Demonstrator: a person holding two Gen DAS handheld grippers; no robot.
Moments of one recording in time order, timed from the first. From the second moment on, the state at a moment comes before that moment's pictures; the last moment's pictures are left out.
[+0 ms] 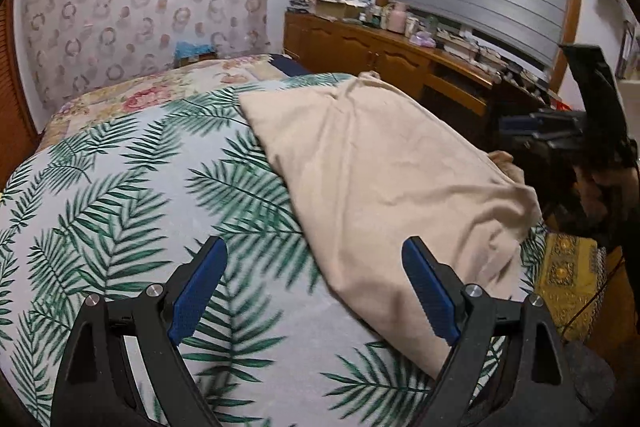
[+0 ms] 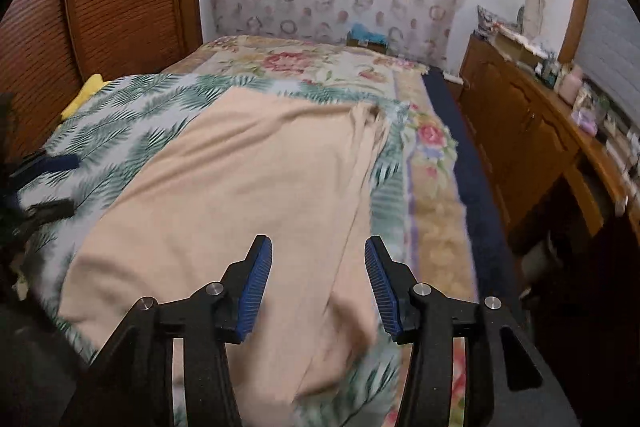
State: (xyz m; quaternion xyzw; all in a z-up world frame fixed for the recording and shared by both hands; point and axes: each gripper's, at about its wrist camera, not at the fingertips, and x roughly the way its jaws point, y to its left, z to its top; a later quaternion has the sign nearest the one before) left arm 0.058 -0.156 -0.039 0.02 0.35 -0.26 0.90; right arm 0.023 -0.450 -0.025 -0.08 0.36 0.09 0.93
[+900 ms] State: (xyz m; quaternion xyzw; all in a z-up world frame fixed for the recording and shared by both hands) left arm 0.035 -0.184 -0.055 0.06 0.41 -0.28 0.87; right arm -0.016 -0.479 -0.021 -0.06 0.35 0.09 0.93
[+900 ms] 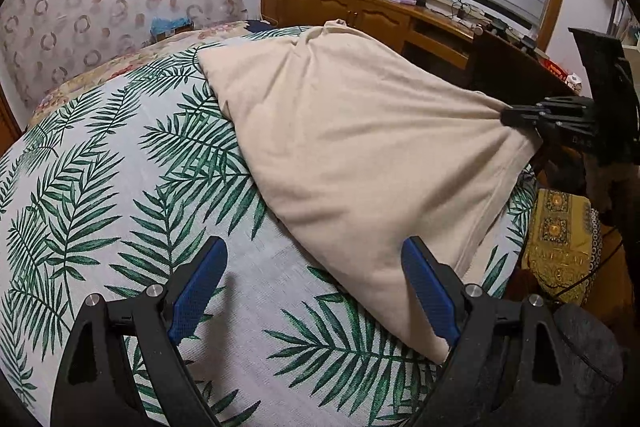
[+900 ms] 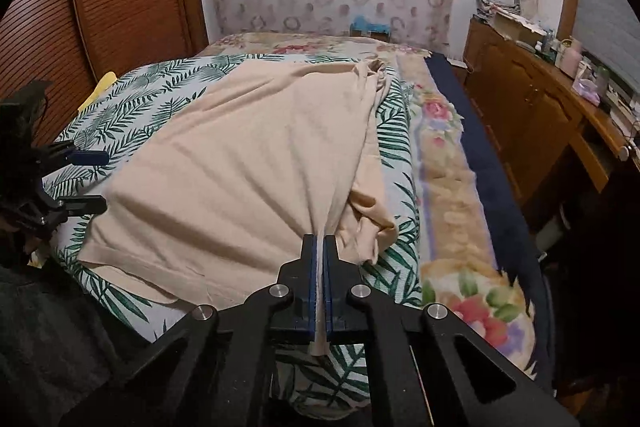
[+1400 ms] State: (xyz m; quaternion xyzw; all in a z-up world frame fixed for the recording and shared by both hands) left arm 0.027 -0.193 -0.061 0.08 0.42 -0.30 0.85; right arm -0.006 -0.457 -0.036 -0.07 0.34 0.06 0.94
